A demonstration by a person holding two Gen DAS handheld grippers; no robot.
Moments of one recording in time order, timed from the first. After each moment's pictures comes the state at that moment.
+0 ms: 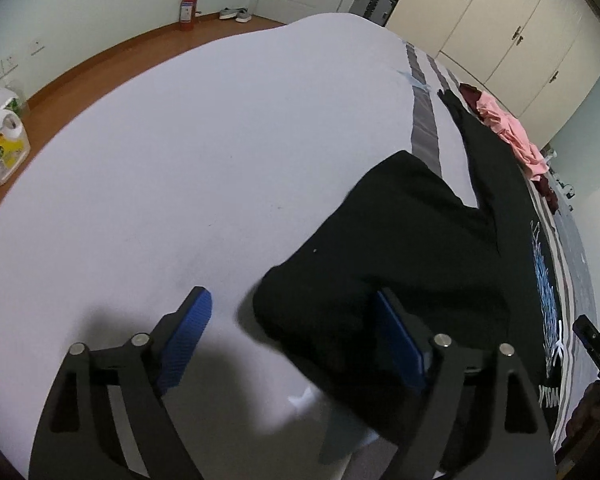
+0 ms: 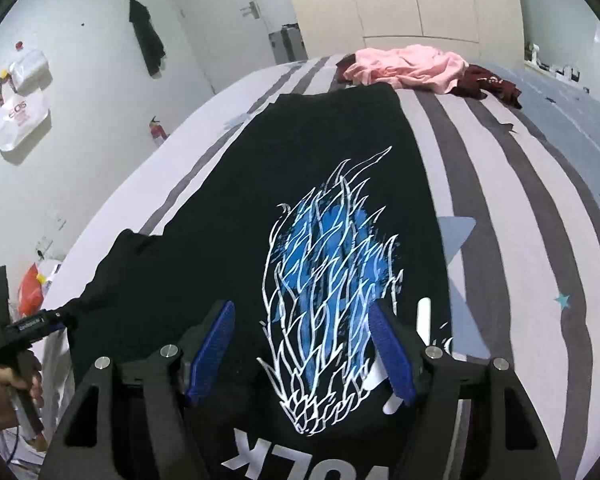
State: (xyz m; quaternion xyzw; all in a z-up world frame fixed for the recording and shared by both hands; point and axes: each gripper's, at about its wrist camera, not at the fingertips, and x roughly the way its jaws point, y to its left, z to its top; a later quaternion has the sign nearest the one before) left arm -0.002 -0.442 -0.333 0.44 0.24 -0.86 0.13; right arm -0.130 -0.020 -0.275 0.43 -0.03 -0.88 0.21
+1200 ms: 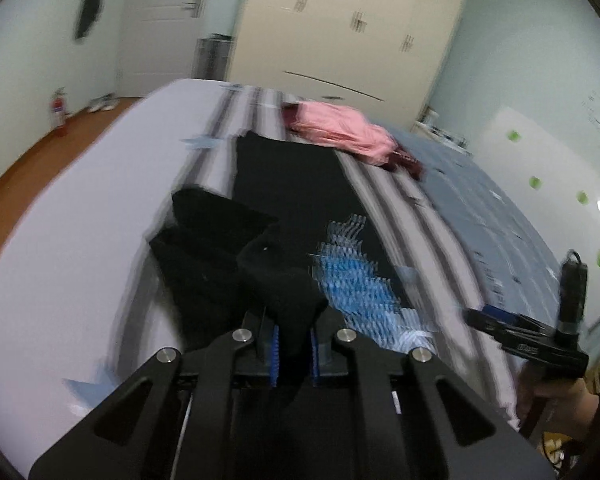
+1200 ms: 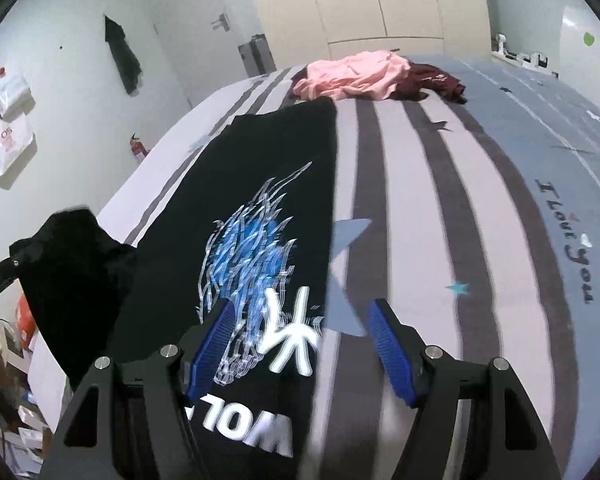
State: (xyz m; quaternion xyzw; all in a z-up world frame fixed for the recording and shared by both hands) left arm -0.054 -0.202 -0.203 0.37 0.13 -0.92 -0.07; right arm -0.118 0.088 -0.237 0.43 -0.06 -0.88 0.18
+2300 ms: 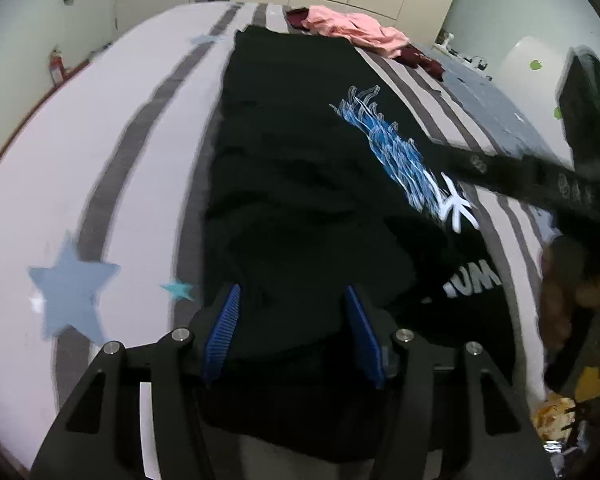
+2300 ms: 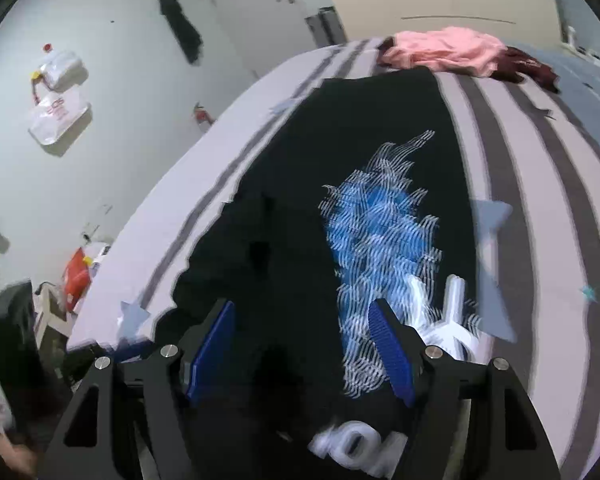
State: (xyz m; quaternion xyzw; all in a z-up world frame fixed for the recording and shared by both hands) left arm -0.024 -0.202 -0.302 0.48 0.10 -0.87 -0.04; right arm -0.123 -0.024 -0.264 0.45 -0.06 -0.83 0.32
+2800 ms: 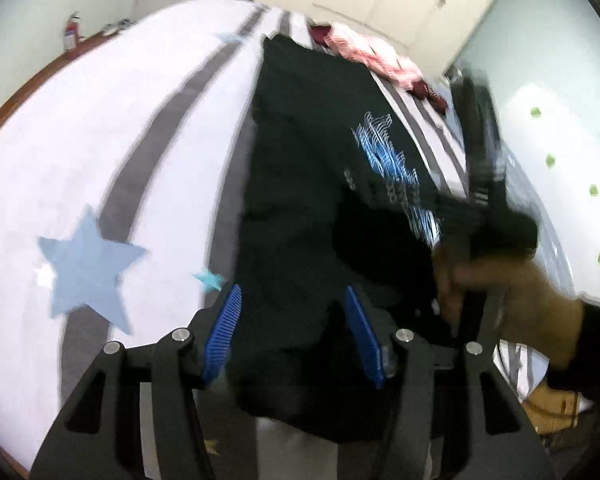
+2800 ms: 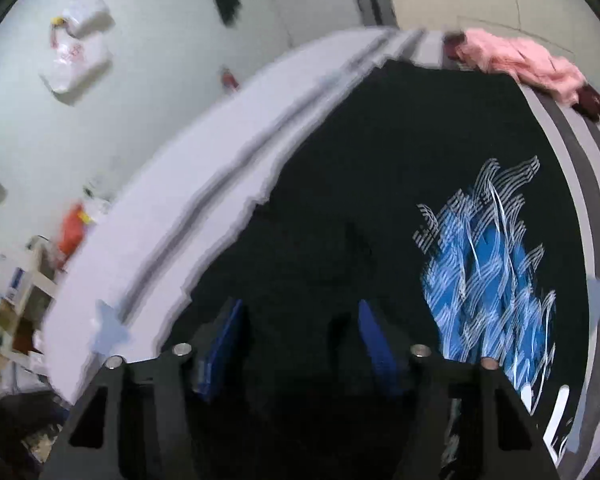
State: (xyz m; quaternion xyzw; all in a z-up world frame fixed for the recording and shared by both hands) left arm -0.015 -0.248 -0.275 0.45 0.18 -0.87 -0.03; right arm -0.165 -0.104 -0.311 0.47 0.02 -0.82 0.33
